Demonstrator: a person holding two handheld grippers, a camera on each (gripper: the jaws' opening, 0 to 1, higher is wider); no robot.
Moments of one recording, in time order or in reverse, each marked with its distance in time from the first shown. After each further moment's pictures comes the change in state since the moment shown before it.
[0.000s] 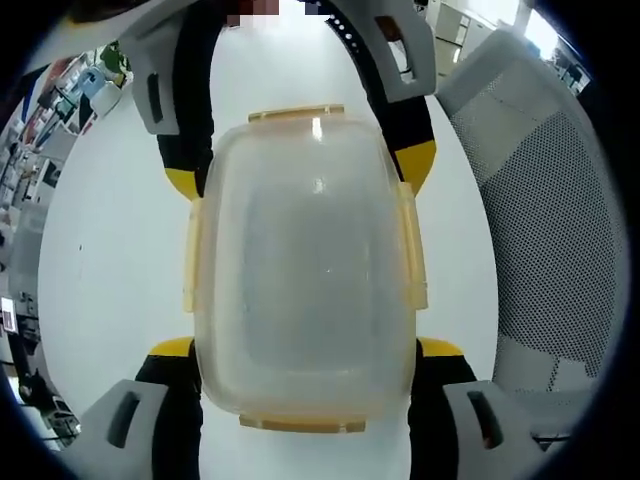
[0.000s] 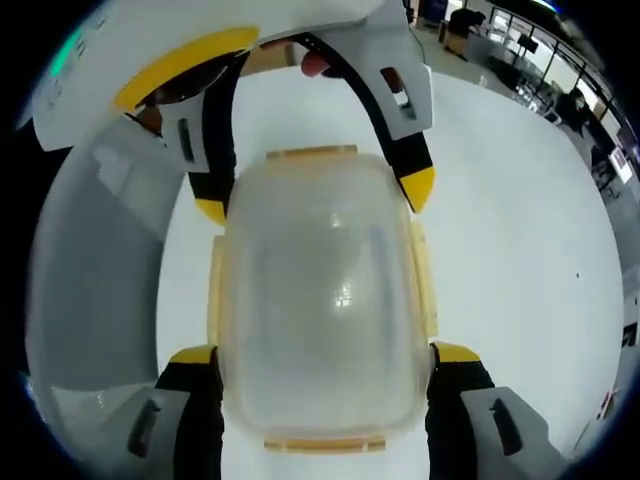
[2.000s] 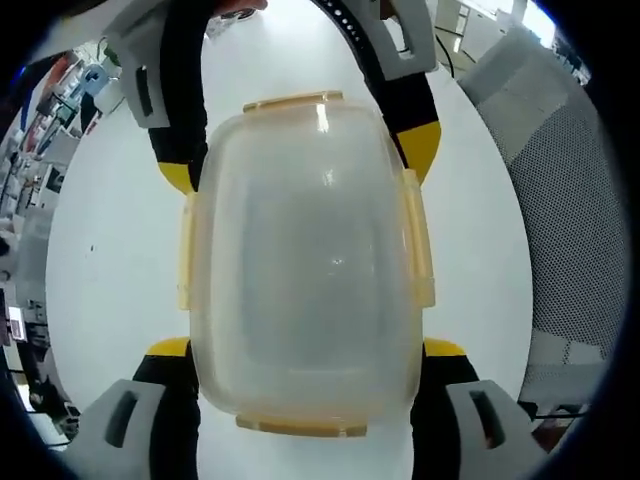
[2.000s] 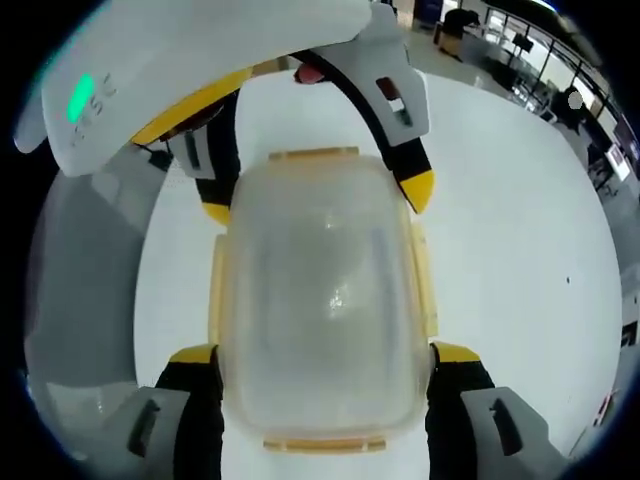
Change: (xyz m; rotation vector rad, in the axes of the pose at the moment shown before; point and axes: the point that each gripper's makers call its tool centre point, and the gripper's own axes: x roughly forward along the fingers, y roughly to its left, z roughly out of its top) left arm 0.008 0.048 -0.008 0.030 0.024 0.033; right arm -0.002 -0.046 0.005 0.004 -0.015 -0.006
